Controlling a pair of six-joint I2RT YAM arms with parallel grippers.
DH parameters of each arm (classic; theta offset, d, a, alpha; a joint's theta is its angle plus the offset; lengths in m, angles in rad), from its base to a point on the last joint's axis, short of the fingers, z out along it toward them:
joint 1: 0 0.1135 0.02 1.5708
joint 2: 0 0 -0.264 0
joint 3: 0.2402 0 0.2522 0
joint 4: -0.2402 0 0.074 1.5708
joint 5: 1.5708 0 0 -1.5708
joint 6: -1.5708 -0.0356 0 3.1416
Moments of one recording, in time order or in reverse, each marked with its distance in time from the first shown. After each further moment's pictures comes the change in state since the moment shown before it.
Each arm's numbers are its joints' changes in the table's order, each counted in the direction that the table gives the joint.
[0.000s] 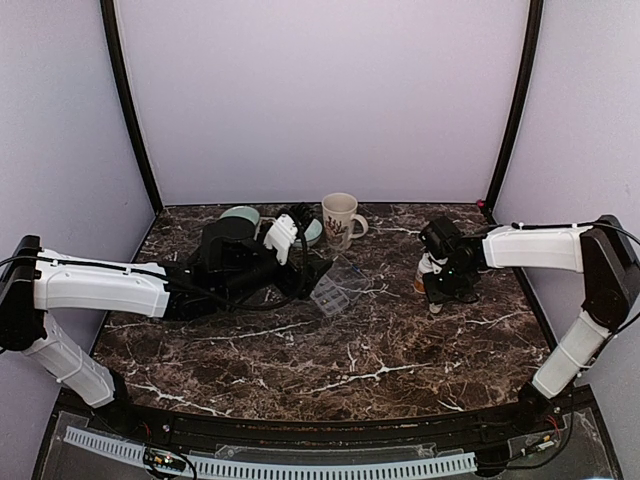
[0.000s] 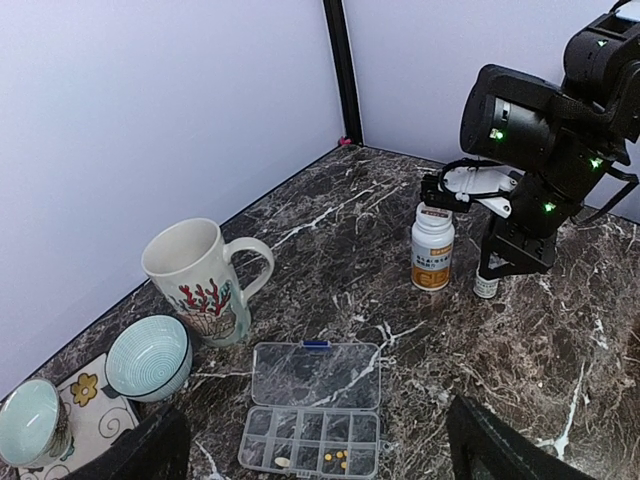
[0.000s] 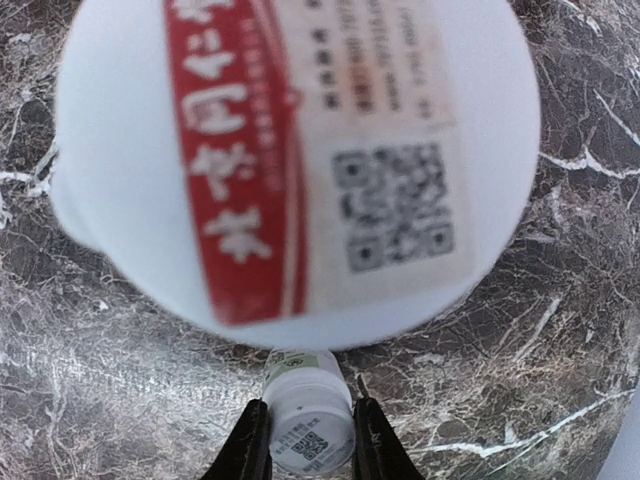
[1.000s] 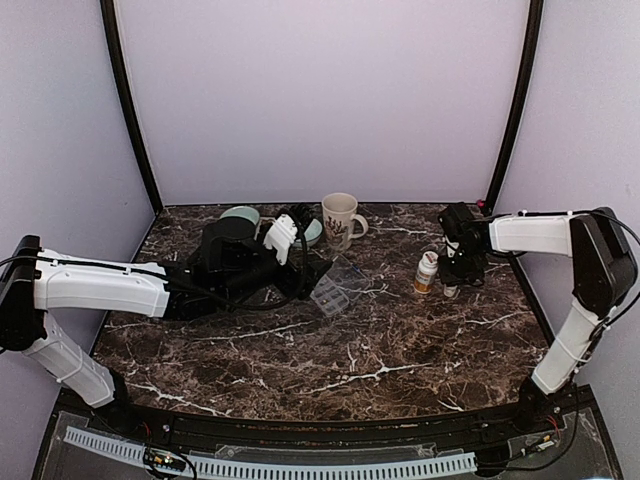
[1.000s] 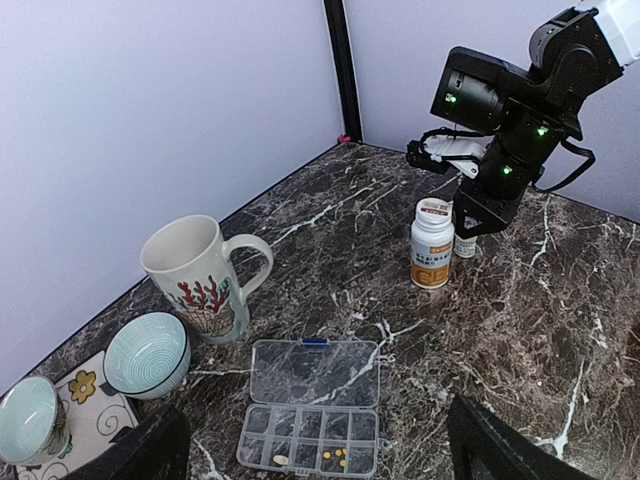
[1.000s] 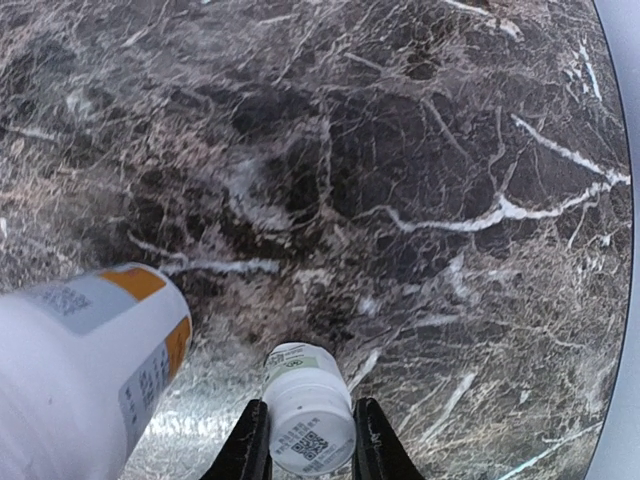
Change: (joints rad) left arm 0.002 0.000 0.000 -0.006 0.002 0.006; right arm -0.180 -0.081 0.077 0.043 0.005 0.057
